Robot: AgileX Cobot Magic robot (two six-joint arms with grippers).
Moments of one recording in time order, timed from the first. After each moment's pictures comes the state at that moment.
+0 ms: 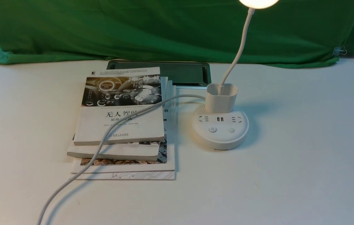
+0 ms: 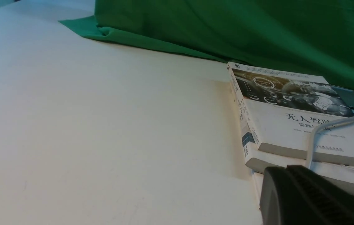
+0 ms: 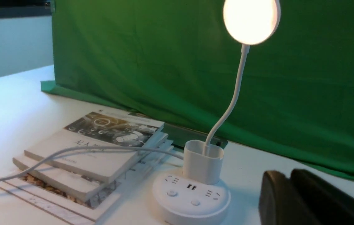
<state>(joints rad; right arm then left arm) 0.47 0.22 -0.22 0.10 0.04 -0.15 0.03 0.00 0.01 -0.05 0.21 -0.14</state>
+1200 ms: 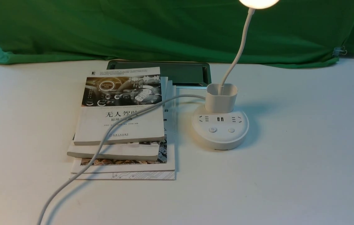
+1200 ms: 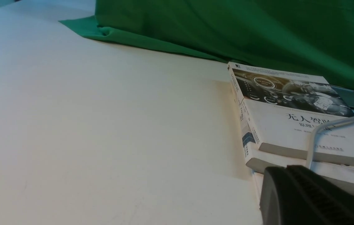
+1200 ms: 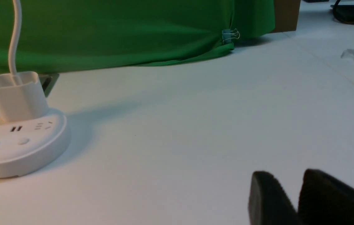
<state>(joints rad) -0.07 0.00 0.01 -0.01 0.21 0.11 0.03 0.00 0.01 -0.05 0.21 -0.14</state>
